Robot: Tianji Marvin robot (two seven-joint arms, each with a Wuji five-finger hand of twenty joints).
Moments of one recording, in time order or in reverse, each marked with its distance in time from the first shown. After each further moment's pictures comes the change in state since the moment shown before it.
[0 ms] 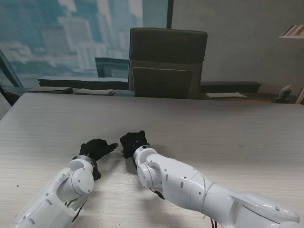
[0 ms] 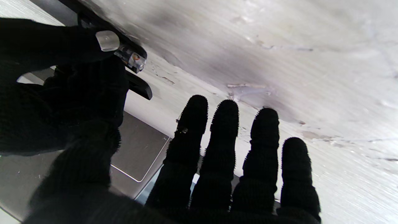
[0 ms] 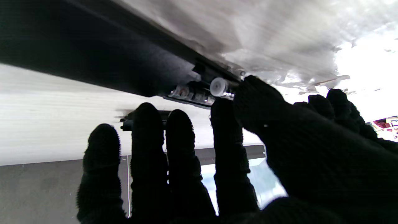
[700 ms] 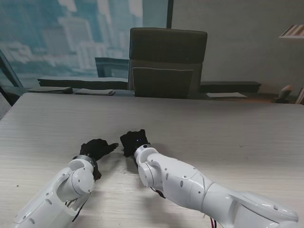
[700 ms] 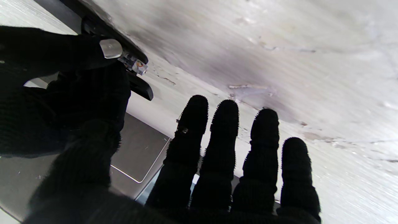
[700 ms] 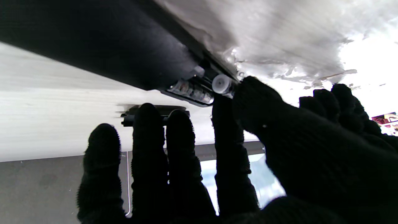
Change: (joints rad) left arm -0.002 0.000 0.003 -0.001 -0.003 0.003 -0.003; right arm 0.004 -0.008 0.005 0.030 0.000 -0.030 -0.029; left_hand 0.000 0.000 0.000 0.000 0.000 0.003 0.000 0.000 0.000 0.000 0.000 0.000 -0.009 0.000 0.000 0.000 0.000 0.000 0.000 0.000; right_hand 0.004 0.005 0.001 0.000 -0.018 -0.013 0.000 0.001 -0.012 0.000 0.000 0.001 -0.013 -0.007 0.000 0.000 0.002 -0.001 0.000 0.000
